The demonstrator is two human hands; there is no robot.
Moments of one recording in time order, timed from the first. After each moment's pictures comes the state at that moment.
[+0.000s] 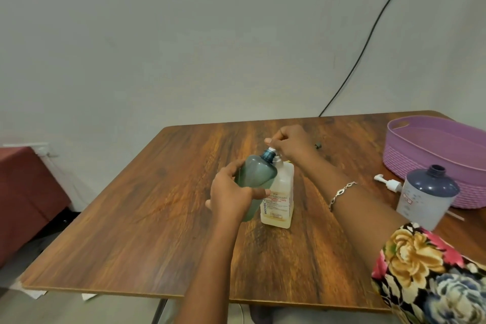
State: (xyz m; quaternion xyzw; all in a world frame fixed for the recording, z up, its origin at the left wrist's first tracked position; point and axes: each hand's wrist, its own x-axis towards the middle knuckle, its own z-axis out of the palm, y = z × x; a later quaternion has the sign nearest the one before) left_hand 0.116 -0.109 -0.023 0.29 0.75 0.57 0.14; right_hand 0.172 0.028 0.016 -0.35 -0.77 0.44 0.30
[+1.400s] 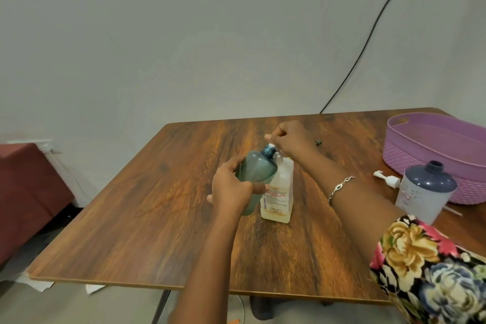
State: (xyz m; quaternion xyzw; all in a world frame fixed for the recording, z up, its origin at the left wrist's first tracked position) left_hand 0.117 -0.108 -0.024 0.28 0.75 0.58 0.15; right_hand 0.175 0.027 0.016 -0.35 -0.79 0.41 0.30
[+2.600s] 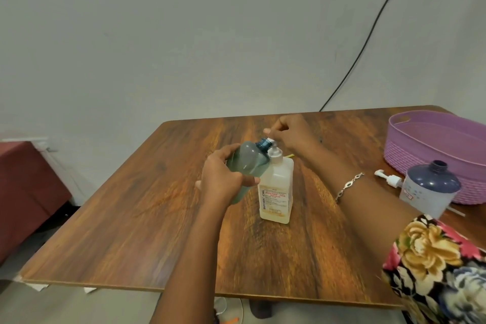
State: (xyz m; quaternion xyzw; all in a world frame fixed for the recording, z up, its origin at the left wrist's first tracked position) left_hand 0.096 -0.108 -0.012 0.33 0.75 0.56 0.14; right_hand 0.176 0.032 0.023 -0.32 -0.78 0.43 0.32
